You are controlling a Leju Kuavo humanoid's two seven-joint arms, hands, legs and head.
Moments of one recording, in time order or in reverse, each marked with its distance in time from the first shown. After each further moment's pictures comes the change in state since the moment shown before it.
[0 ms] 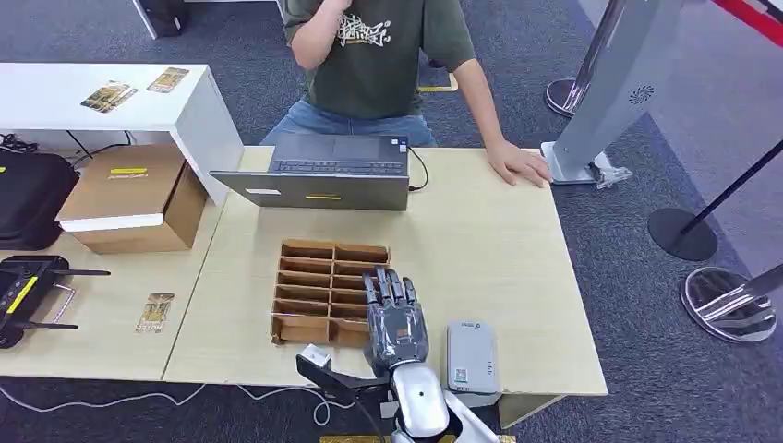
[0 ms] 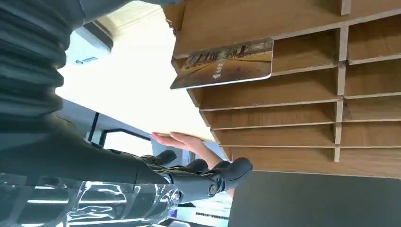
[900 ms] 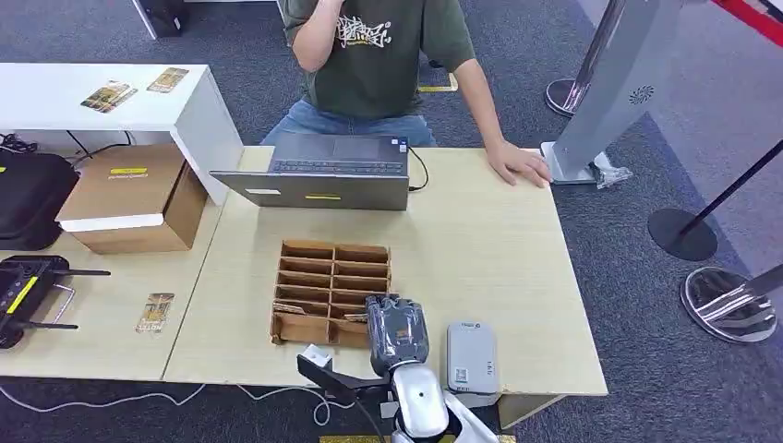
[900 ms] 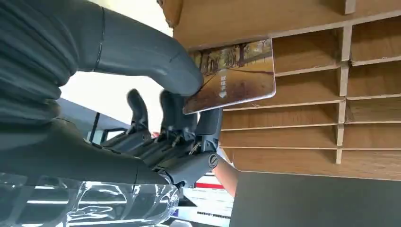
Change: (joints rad) left arm 0.001 0.003 -0.004 0.000 0.008 0.000 -0.002; right arm -0.002 0.001 0.000 0.013 0.003 -0.013 0.004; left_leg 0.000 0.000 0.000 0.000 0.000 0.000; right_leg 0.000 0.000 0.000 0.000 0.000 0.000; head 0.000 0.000
